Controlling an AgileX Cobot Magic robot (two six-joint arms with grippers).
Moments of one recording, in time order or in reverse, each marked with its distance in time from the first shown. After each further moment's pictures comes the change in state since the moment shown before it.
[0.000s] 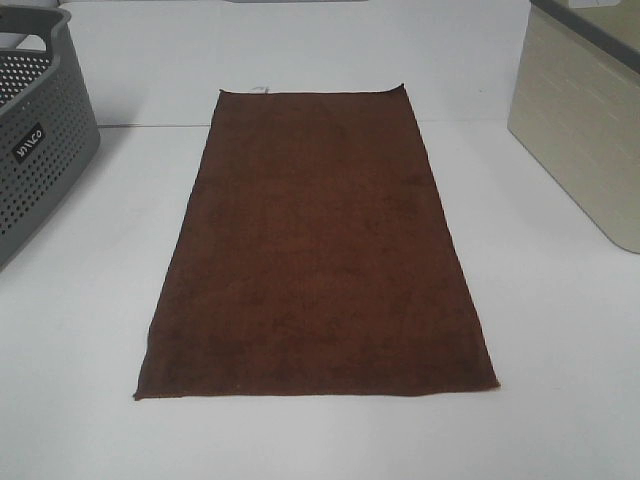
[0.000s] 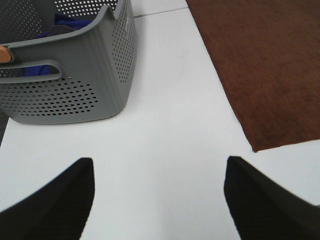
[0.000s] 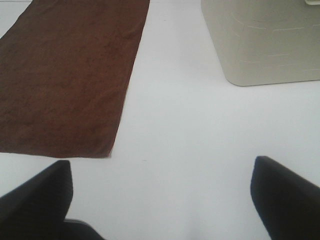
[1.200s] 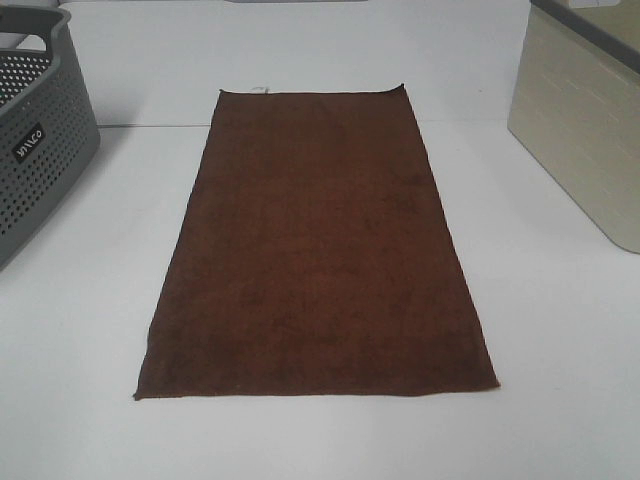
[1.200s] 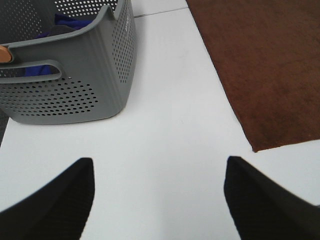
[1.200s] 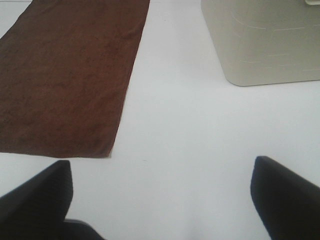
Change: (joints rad) left arm 0.000 0.000 0.000 0.000 0.000 0.000; right arm 0.000 0.000 0.000 0.000 0.000 0.000
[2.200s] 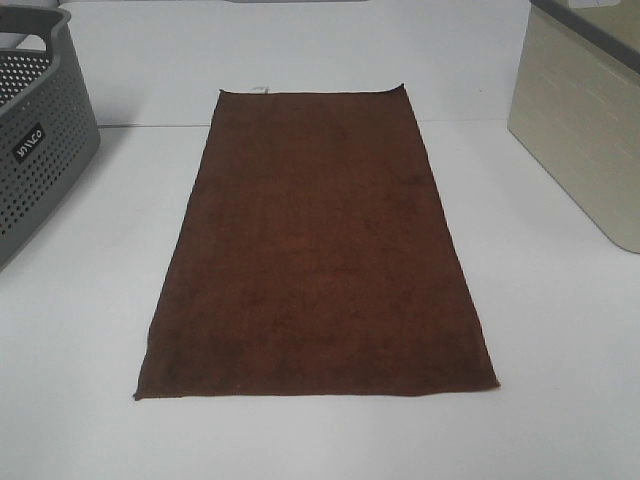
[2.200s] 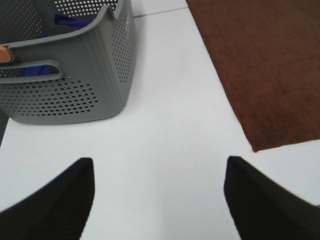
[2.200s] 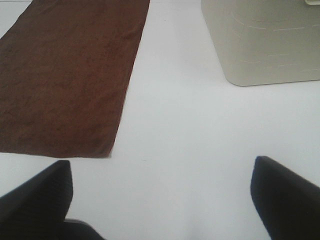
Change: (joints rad) left arm 0.000 0.000 0.000 0.000 0.000 0.000; right arm 0.000 0.000 0.000 0.000 0.000 0.000
